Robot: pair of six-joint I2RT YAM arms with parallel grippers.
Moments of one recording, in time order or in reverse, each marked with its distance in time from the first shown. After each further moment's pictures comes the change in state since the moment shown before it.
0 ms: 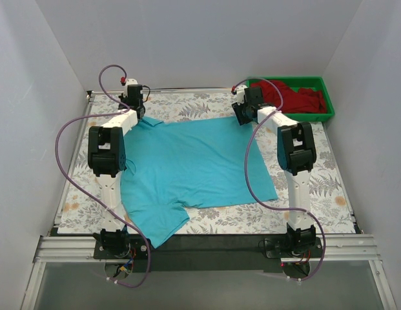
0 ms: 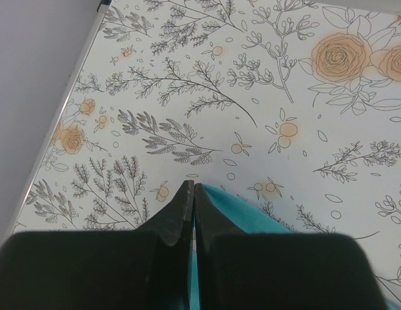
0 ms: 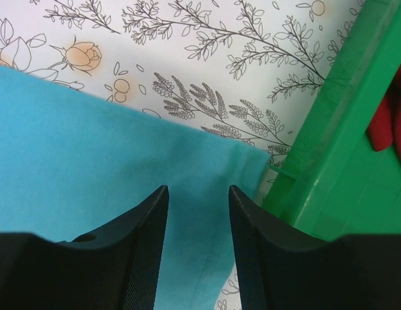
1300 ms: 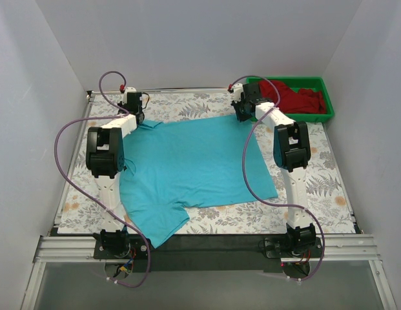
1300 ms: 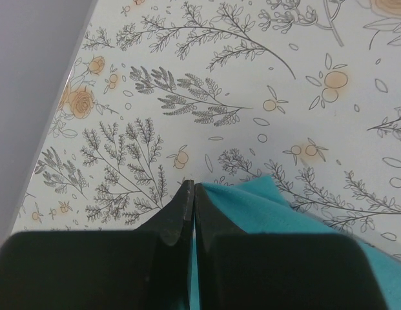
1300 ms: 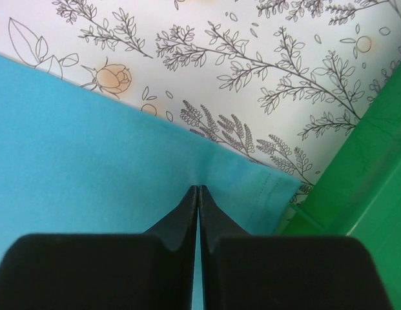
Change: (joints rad) left arm 0.013 -0.028 -0.111 0.014 -0.031 0.003; right arm -0.002 0.130 0.211 -0.149 -0.115 -0.029
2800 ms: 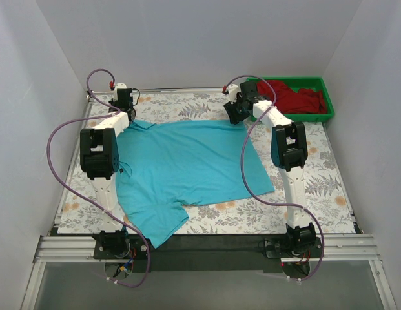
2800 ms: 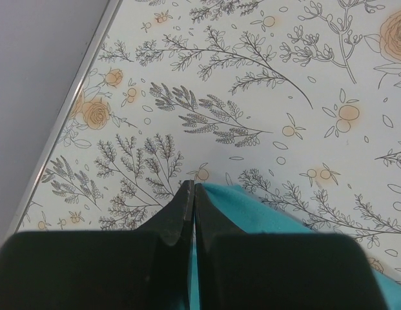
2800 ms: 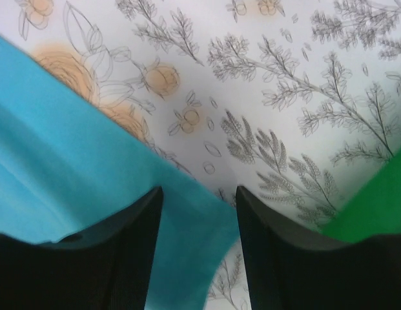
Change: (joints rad) left arm 0.059 -0.042 0.010 -0.032 0.079 -0.050; right arm 0.009 0.034 0.097 -0.101 -0.066 -0.105
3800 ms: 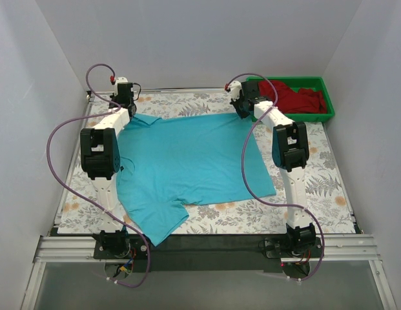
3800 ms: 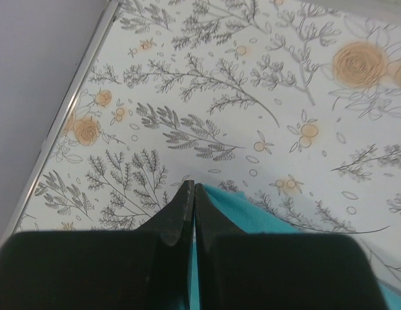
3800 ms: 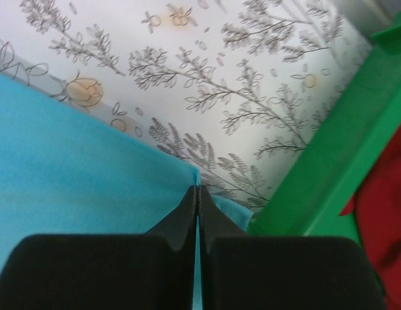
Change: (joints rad) left arm -0.010 0.000 0.056 -0.041 0.026 -0.014; right arm -0.003 -0.015 -0.039 0.095 0.126 -0.043
